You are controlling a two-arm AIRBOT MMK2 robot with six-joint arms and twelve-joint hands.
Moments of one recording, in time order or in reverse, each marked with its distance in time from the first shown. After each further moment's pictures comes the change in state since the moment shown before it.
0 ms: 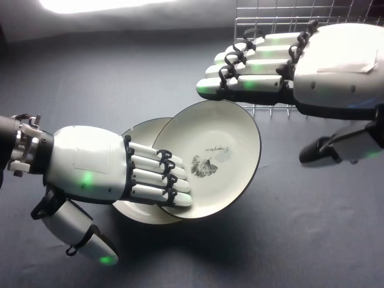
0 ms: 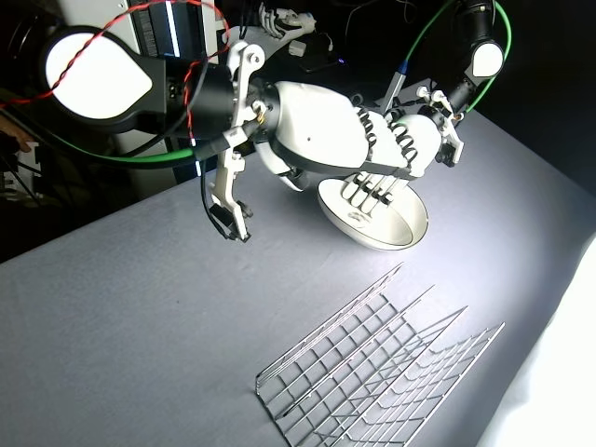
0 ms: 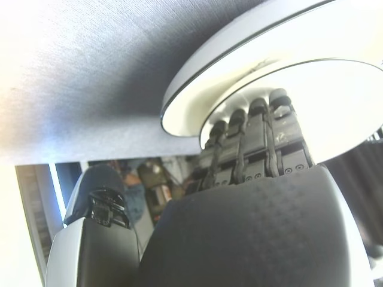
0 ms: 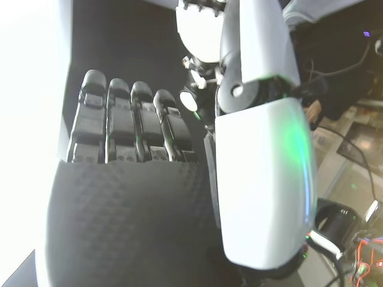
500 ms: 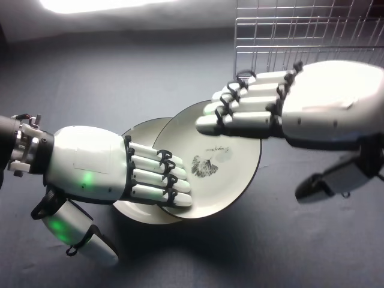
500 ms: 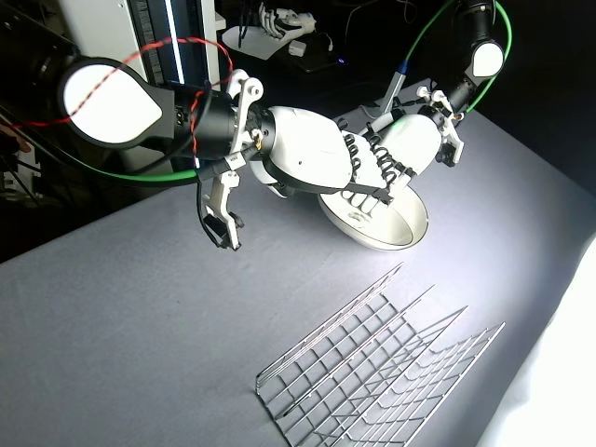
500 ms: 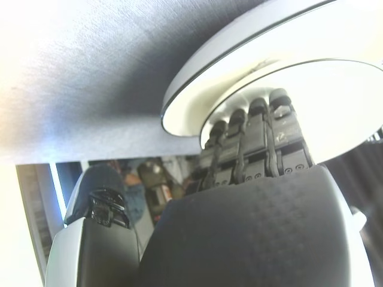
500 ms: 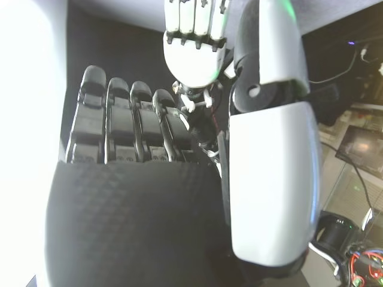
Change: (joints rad) left arm 0.000 0.001 0.000 0.001 -0.001 -0.001; right arm -0.107 -0.032 0.017 0.000 0.011 0.000
